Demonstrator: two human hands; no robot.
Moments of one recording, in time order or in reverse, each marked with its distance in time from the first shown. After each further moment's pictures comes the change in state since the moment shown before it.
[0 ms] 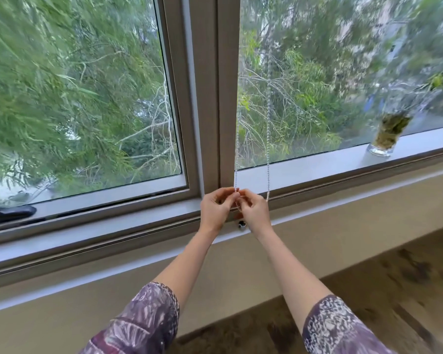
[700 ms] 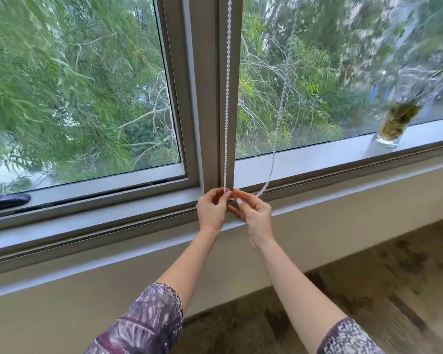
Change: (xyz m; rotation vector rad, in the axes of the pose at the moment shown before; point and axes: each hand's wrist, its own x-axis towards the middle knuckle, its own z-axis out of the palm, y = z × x) left_hand -0.011 -0.031 0.000 0.054 0.196 -0.139; right_hand -0.035 0.013 0.012 0.825 0.024 0.250
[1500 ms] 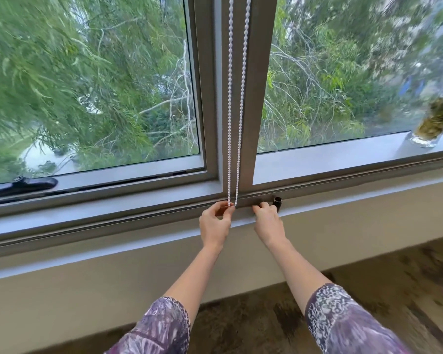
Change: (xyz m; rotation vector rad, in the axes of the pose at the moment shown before) left_hand -0.023 -0.034 -0.038 0.156 0.108 -0.008; right_hand 0.024 0.038 -0.021 -1.777 -0.175 -0.076
